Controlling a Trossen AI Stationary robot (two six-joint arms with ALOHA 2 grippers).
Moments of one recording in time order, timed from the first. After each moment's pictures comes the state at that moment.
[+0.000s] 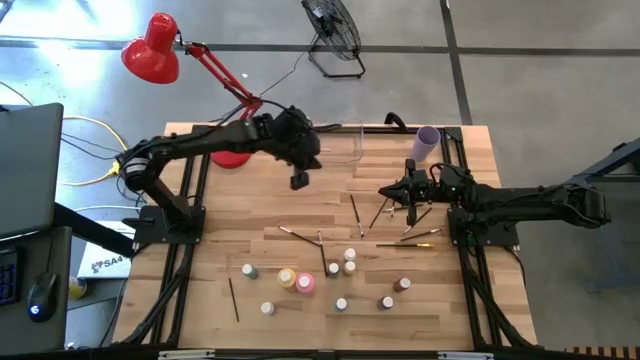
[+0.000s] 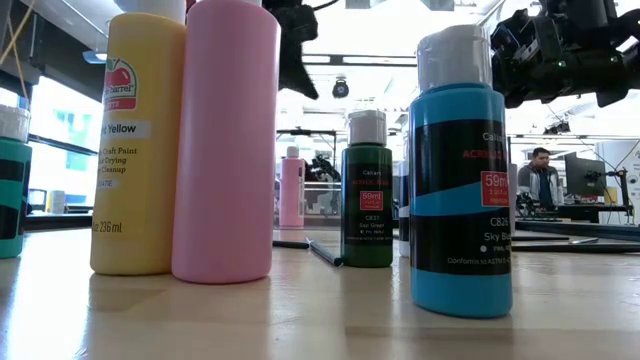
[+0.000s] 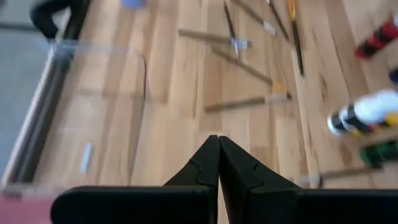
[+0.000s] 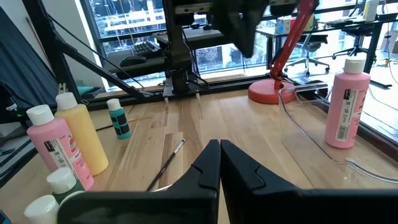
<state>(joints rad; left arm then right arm) 0.35 1.58 1.45 -0.63 0.22 0.22 -0.28 0.79 0.19 0.53 -0.21 0.11</state>
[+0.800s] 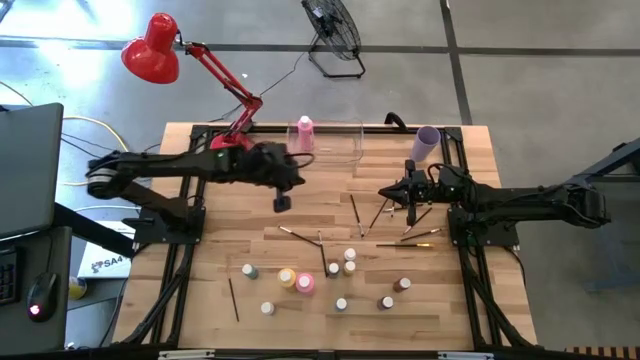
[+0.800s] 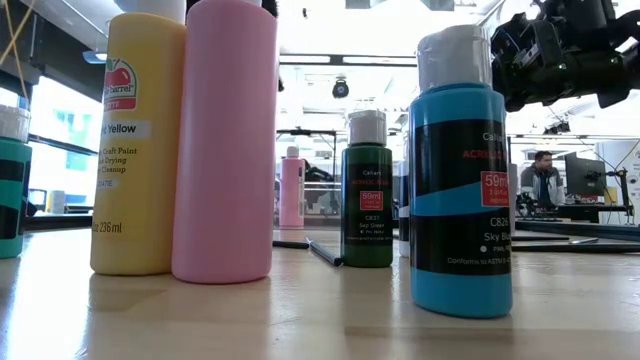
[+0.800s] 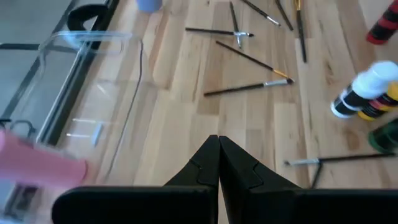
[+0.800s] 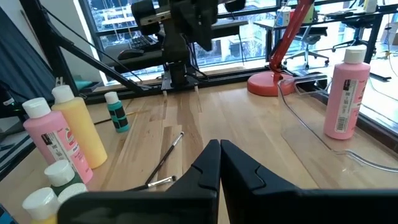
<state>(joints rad) 0.18 1.28 1.06 -0.41 -0.05 0.13 -0.28 0.79 0.19 0.50 -0.21 0.11</state>
